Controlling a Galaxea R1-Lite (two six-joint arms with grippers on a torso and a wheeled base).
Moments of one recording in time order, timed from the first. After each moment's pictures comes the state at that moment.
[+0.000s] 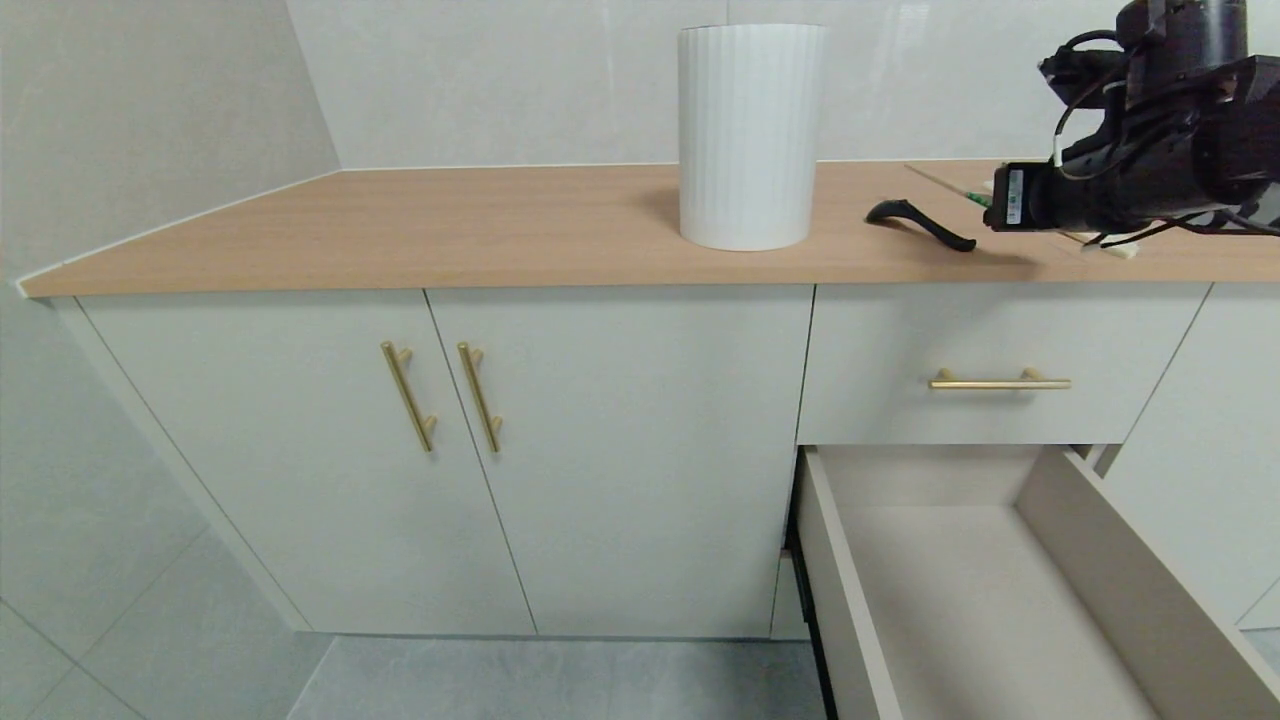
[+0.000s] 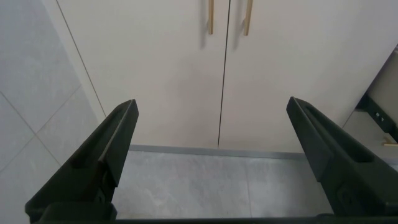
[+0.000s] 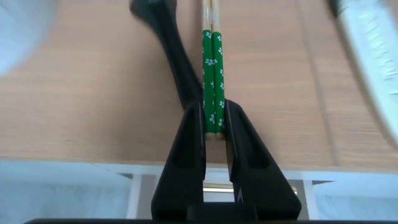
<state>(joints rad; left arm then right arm) 0.00 0.00 0.00 0.00 0.05 -0.01 0.20 1.92 -2.00 0.42 -0.19 0.07</state>
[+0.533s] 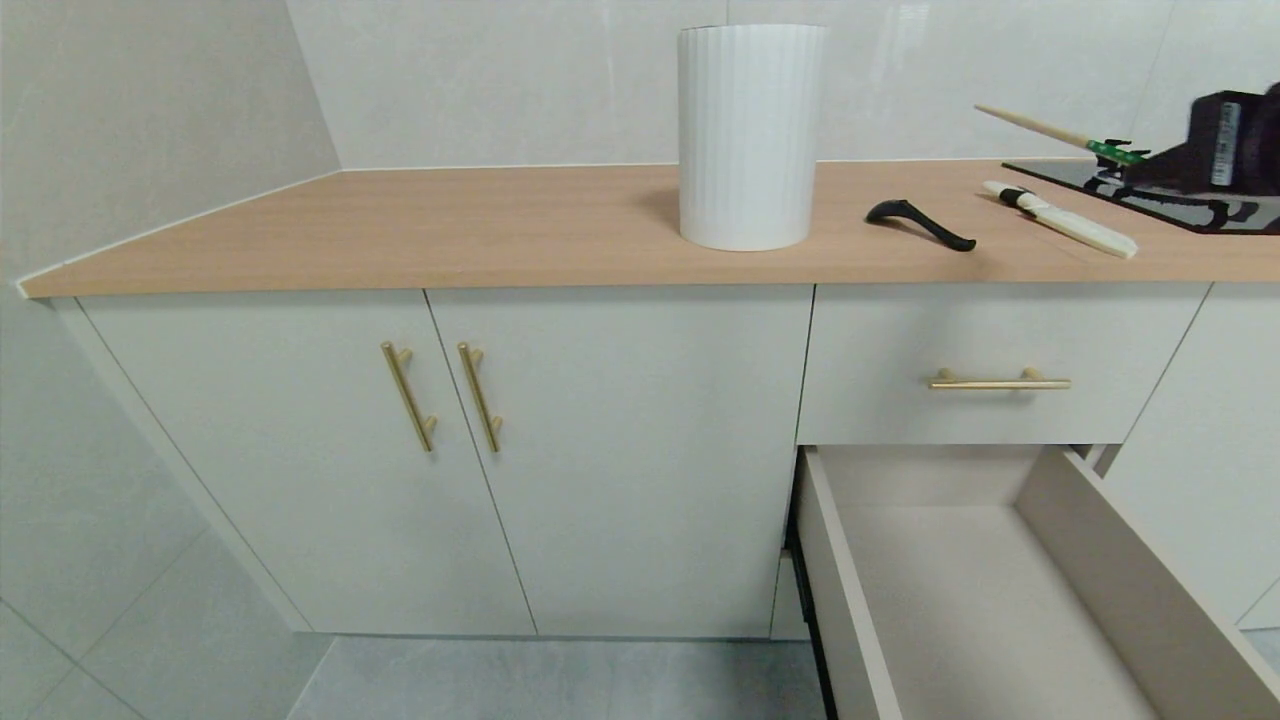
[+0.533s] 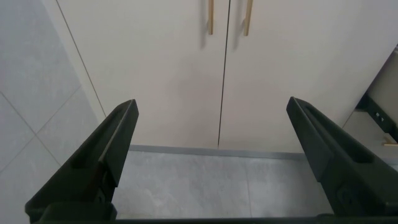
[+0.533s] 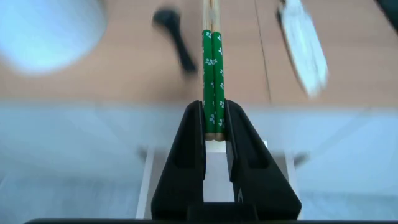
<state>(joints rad) 0.00 0.00 0.00 0.00 0.05 -0.01 0.21 1.50 -1.66 0.45 -0.14 0.08</state>
